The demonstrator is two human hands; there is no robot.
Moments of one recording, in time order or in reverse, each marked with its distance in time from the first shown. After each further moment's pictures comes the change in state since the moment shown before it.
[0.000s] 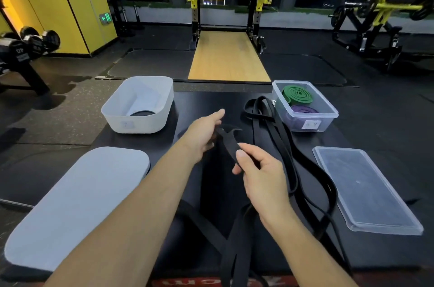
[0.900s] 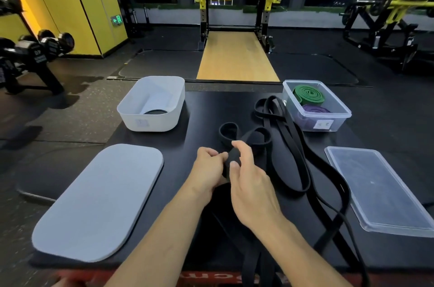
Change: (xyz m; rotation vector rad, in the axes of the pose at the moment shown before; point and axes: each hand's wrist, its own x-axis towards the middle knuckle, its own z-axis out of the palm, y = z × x) left_hand -0.055 -0.056 -0.008 -0.091 0.060 -0.123; right_hand -0.019 0.005 0.026 -0.618 -0.185 -0.274
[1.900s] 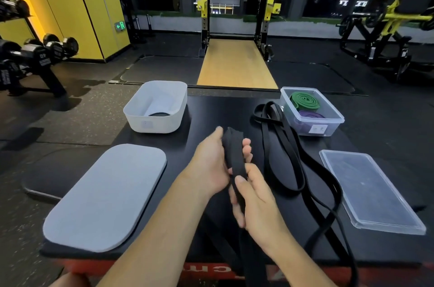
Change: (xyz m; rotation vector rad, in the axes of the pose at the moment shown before) left_hand -0.046 0.042 0.013 -0.580 -0.335 -0.126; right_hand -0.039 -0.006 -0.010 0.709 -0.122 0.147
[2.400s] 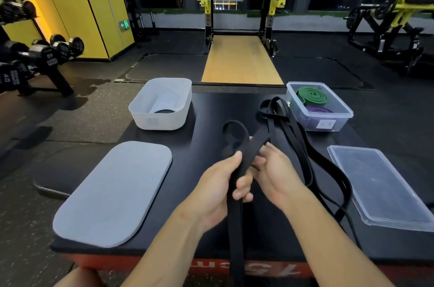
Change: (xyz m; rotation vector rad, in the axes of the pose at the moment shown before) left_hand -0.030 -0.036 -0.034 0.371 -0.205 0.169; right_hand 0.062 -0.013 -0.025 0.377 0.152 0.267
